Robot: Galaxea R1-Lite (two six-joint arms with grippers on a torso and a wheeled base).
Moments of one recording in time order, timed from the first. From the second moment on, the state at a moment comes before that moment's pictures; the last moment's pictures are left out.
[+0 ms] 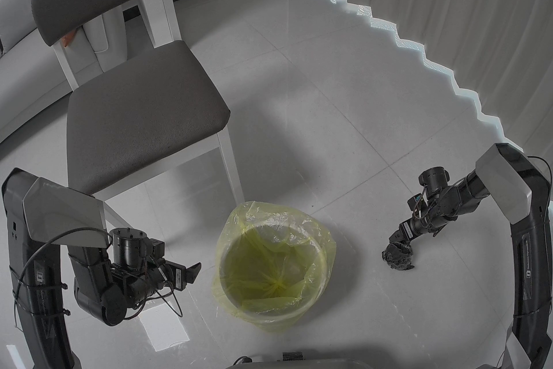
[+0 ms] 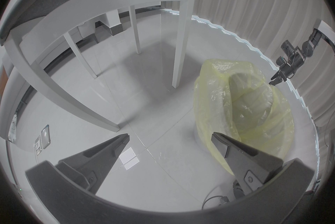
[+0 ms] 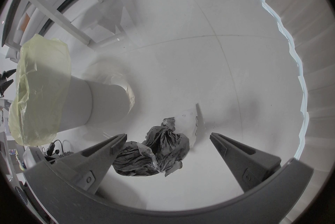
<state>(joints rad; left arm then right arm) -0.23 2.30 -0.35 -1.34 0.00 0.04 0.03 2.57 -1.47 -0.06 0.08 -0.28</state>
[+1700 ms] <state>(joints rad) -0.24 2.32 -0.23 -1.52 0.01 0.04 0.06 2.64 -1.68 0.31 0.00 -0.28</state>
